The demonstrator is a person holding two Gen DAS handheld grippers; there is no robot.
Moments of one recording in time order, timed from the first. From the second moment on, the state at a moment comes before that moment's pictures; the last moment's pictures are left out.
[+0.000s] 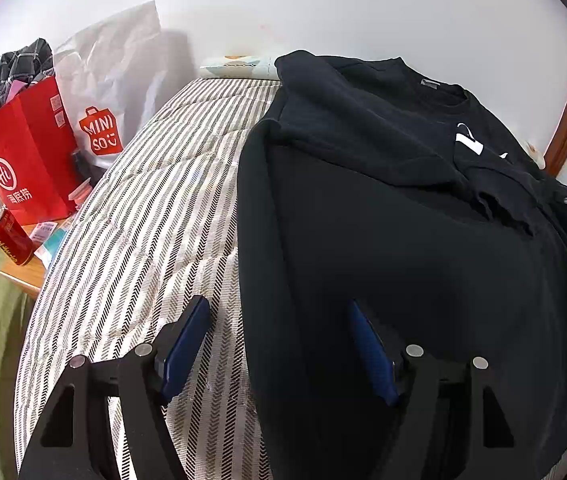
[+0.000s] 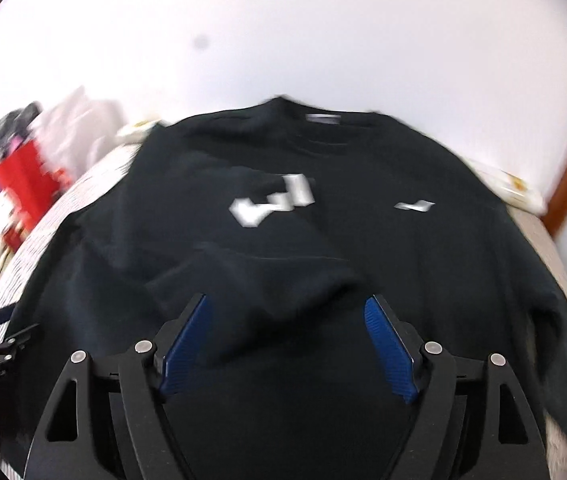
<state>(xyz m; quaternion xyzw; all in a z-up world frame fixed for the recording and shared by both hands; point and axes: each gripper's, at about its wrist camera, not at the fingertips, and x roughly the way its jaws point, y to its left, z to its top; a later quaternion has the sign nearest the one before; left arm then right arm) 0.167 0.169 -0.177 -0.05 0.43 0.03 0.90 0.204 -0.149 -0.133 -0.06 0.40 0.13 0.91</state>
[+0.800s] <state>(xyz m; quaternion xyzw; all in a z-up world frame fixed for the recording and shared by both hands) 0.167 0.169 -0.177 -0.04 0.43 0.03 0.90 0.274 -0.228 -0.131 0.09 0.43 0.08 0.90</state>
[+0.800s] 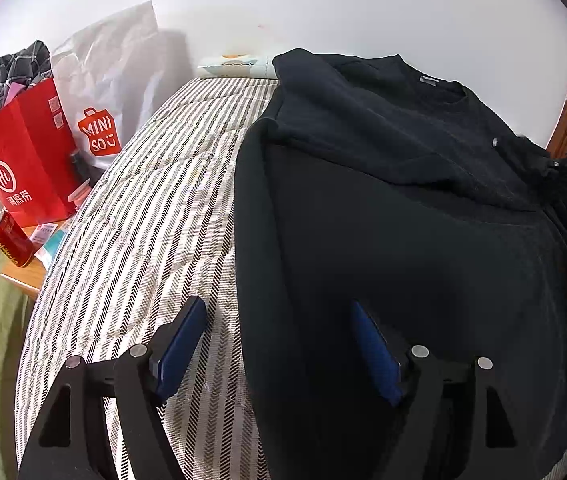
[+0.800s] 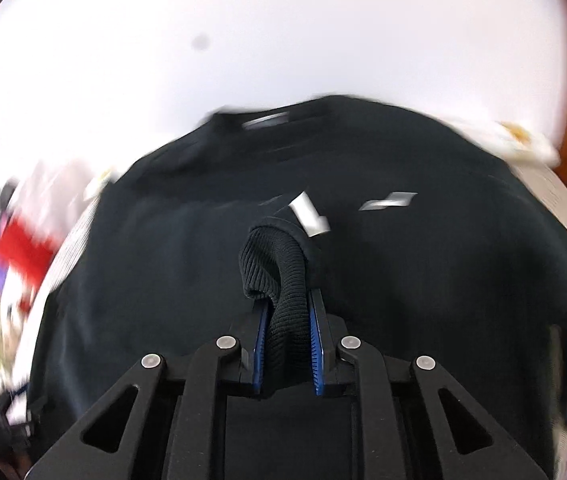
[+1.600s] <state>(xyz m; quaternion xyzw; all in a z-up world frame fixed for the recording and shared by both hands) 0.084 0.172 -0.168 -0.04 0.45 0.01 0.89 0.062 -0.343 -0.162 0.01 0.47 -0.07 0.88</state>
